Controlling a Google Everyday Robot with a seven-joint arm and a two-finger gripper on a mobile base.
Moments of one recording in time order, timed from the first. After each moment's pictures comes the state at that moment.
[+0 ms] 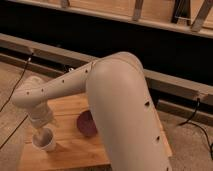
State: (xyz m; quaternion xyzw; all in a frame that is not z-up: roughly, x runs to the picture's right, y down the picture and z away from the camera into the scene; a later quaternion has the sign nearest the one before) arm -0.280 0.209 0.705 -0.38 0.15 0.37 0.84
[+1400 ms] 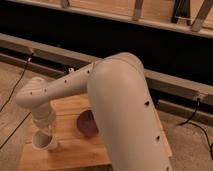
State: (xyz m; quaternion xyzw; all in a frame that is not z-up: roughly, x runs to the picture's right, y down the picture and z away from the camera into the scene) arm -0.268 0.211 0.705 -0.39 0.16 0.36 0.83
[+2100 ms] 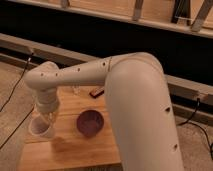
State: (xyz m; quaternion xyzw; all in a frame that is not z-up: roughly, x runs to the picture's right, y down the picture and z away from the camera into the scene) arm -0.260 0.140 0.690 -0.41 0.14 0.47 0.77
